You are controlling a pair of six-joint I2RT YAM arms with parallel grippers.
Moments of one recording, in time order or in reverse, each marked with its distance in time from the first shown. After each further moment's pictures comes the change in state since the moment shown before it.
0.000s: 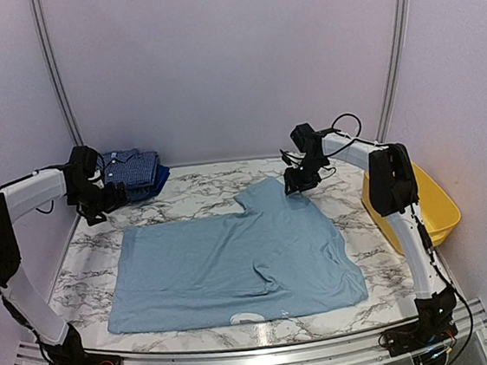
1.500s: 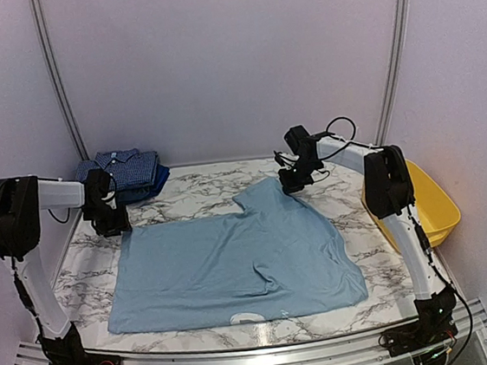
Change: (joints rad) left arm 0.033 0.253 -0.040 0.164 -0.016 0.184; right arm 0.035 0.030 0.020 0.061 -0.011 0.029
